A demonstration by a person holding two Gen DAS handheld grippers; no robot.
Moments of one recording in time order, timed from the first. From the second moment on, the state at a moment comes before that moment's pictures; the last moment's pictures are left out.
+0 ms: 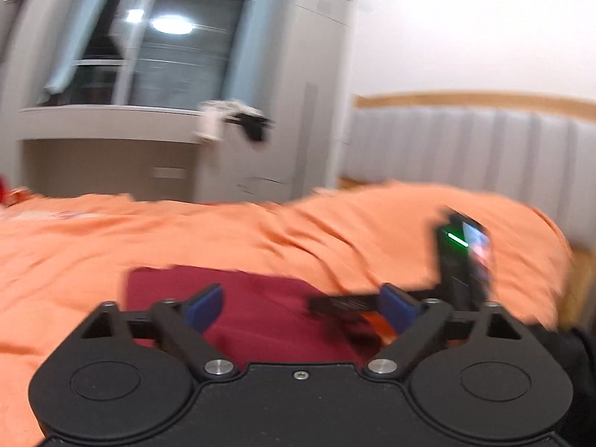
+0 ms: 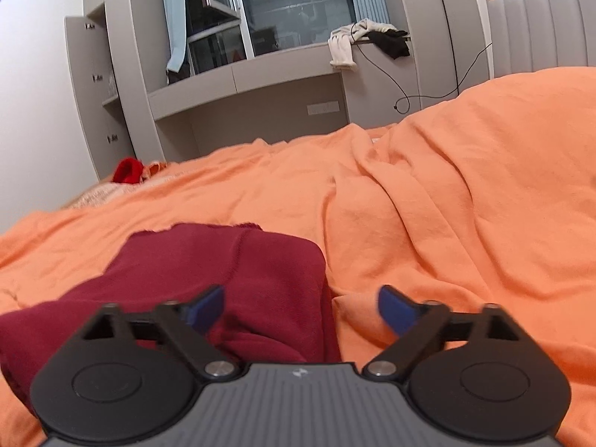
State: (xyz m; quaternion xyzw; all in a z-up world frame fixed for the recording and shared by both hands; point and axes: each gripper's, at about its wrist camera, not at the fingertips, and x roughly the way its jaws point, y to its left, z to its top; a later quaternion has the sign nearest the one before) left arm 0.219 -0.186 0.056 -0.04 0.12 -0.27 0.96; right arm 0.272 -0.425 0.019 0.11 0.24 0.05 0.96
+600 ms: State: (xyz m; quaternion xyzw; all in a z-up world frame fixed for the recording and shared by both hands) left arm 0.274 -0.105 0.030 -0.12 0.24 -0.14 0.95; right arm 0.251 -0.384 0.011 0.00 0.27 0.12 0.96
